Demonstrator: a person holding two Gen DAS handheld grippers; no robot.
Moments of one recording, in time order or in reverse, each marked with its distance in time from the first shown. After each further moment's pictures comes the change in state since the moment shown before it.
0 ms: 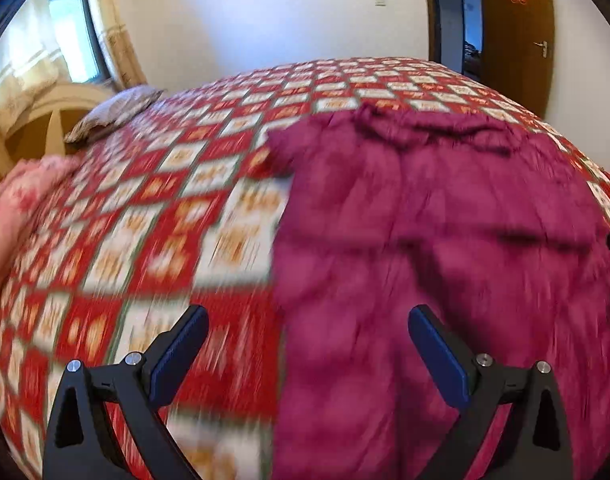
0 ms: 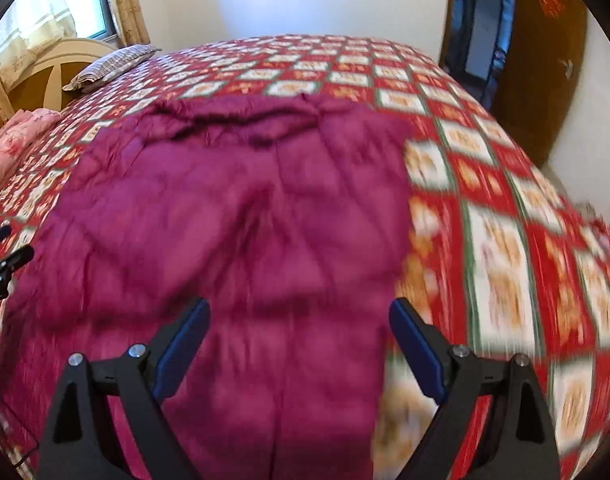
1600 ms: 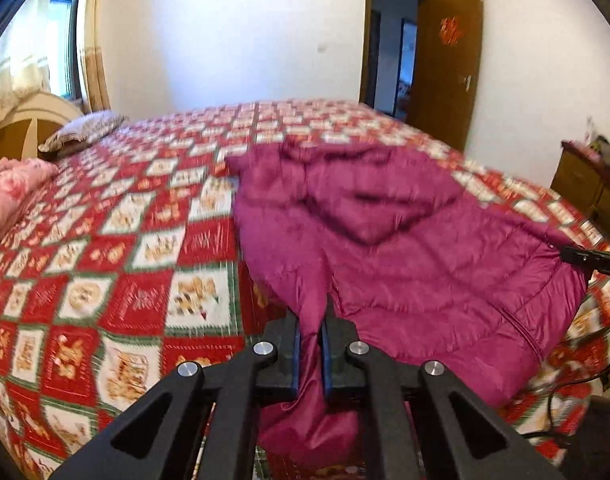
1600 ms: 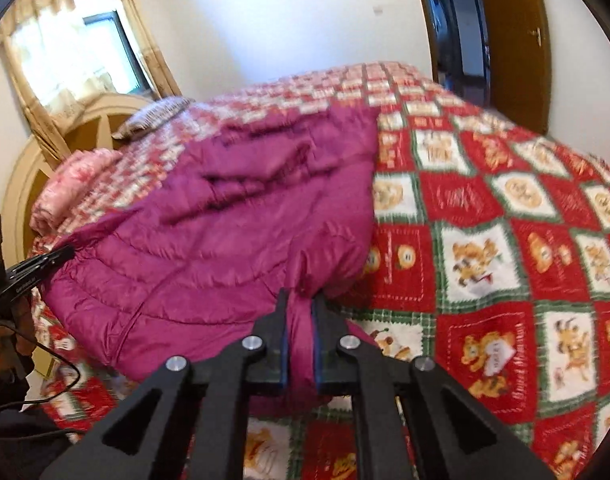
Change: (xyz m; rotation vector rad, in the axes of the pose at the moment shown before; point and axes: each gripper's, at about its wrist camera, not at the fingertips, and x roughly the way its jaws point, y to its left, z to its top) left arm -0.194 0.008 -0.117 0.035 -0.191 -0.270; right arm -0.175 0.011 -0.170 0.110 -0.206 0.169
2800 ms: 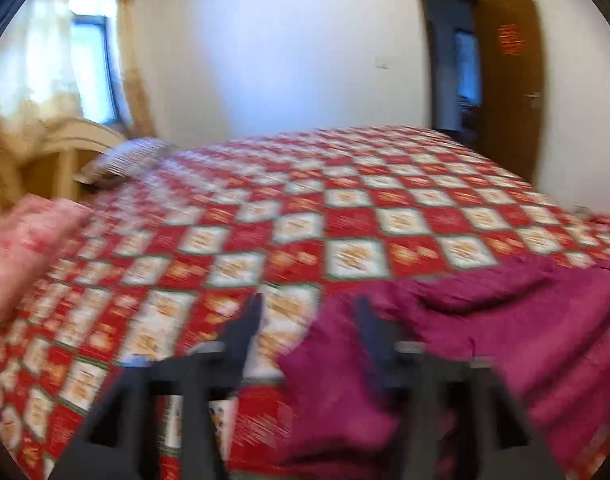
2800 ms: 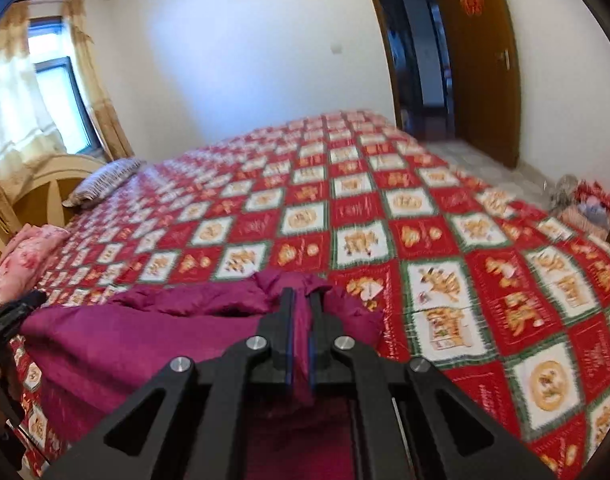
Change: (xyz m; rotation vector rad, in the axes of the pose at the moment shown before) left arm 0.164 0.063 0.158 -0.012 -0.075 0.321; right arm 0.131 -0.045 0.176 0.098 -0.127 -0.137
